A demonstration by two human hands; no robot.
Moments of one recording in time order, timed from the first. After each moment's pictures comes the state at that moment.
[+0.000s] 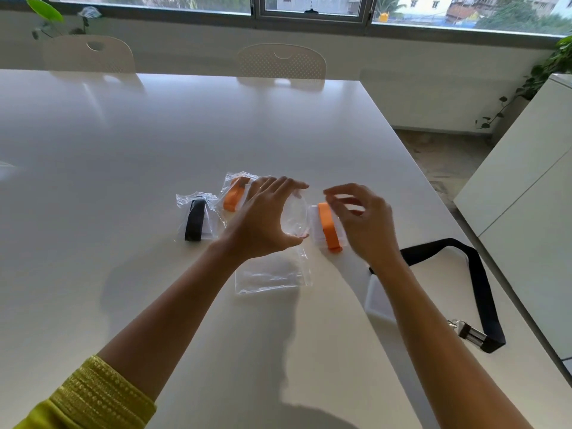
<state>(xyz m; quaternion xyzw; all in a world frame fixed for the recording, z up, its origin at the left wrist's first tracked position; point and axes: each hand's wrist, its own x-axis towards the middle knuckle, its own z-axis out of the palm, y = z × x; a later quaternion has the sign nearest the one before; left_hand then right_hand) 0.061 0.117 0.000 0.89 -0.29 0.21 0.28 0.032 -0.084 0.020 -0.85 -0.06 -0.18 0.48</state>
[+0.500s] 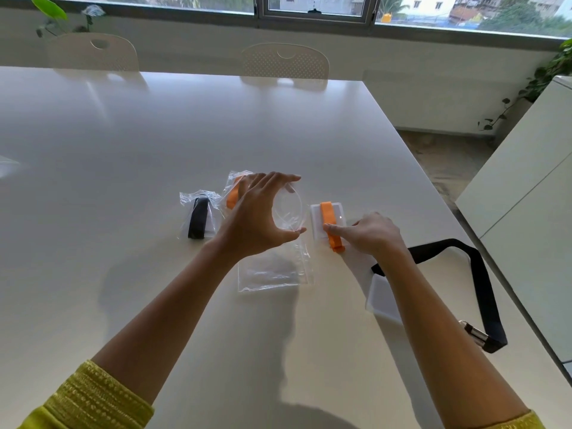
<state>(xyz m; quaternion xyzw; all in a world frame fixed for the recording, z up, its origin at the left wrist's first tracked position) 0.058 0.129 0.000 0.88 -0.26 0.22 0.33 0.053 -0.099 0.006 -0.95 0.13 0.10 0.25</state>
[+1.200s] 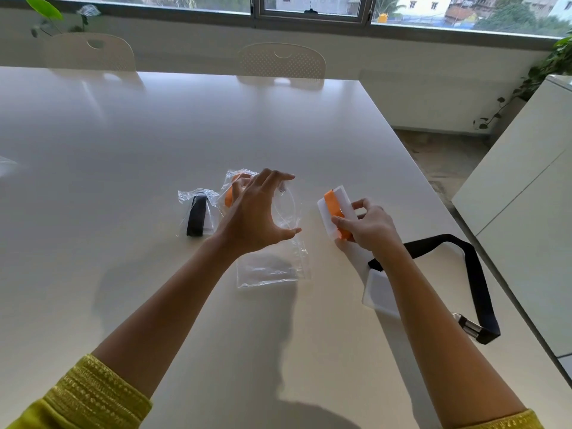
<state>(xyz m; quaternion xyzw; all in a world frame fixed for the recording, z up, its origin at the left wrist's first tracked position) 0.056 0.127 0.001 0.90 -0.24 0.21 0.29 0.050 -0.104 0.002 -0.90 0.13 0.02 0.42</state>
